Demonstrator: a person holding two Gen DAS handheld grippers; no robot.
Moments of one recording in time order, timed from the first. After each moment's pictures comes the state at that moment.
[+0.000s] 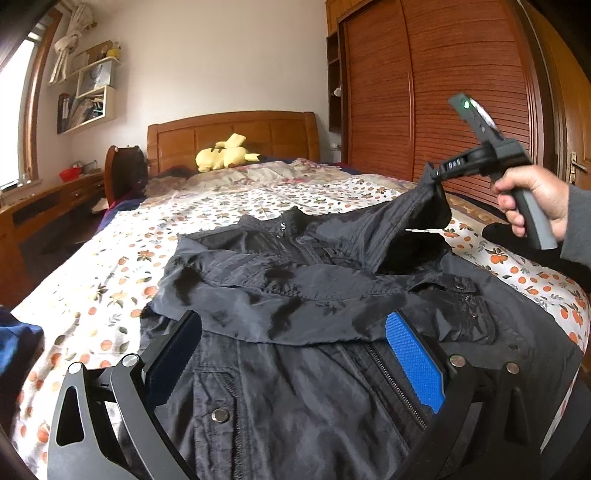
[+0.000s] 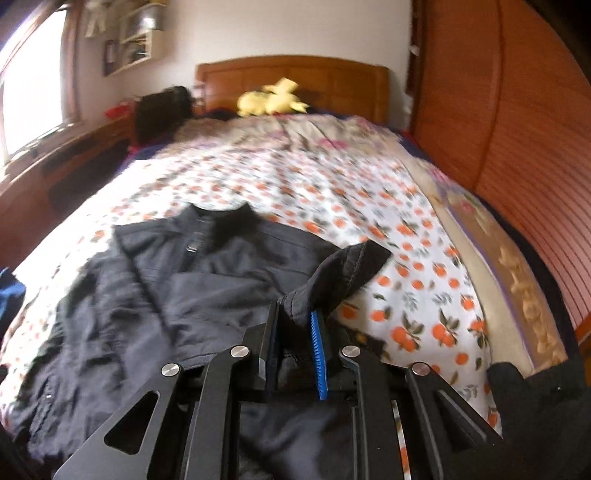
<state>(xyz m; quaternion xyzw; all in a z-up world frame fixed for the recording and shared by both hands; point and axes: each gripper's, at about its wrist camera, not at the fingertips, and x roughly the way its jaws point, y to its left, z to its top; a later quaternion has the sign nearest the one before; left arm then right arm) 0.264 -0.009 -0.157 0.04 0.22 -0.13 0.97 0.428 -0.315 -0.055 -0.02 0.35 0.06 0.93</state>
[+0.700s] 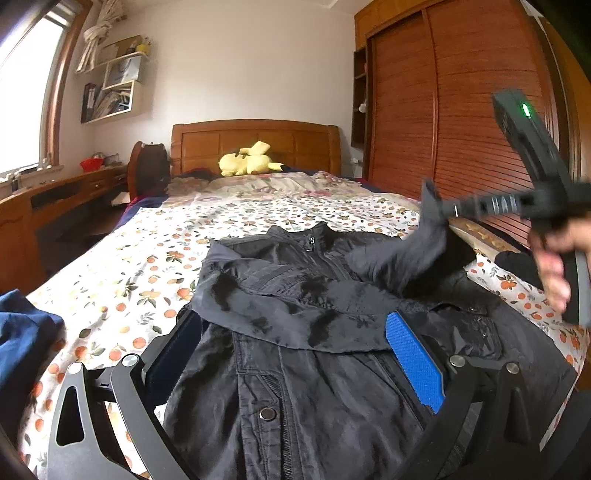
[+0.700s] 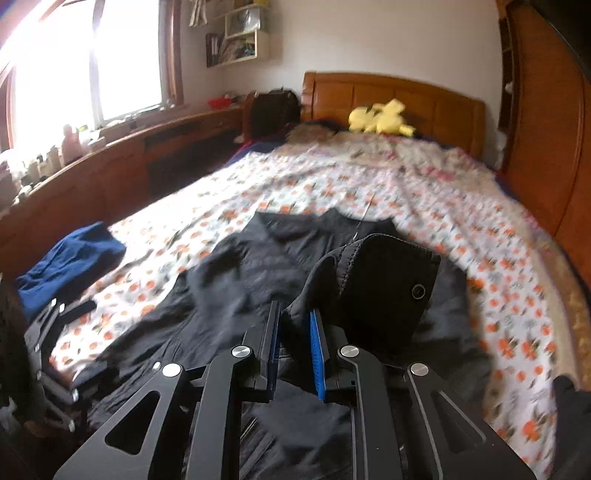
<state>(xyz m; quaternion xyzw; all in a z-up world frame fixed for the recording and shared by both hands) 0.256 0.036 -0.137 0.00 0.20 -0.10 0.97 0.347 -0.188 -0.047 -0.05 0.34 0.22 0.91</state>
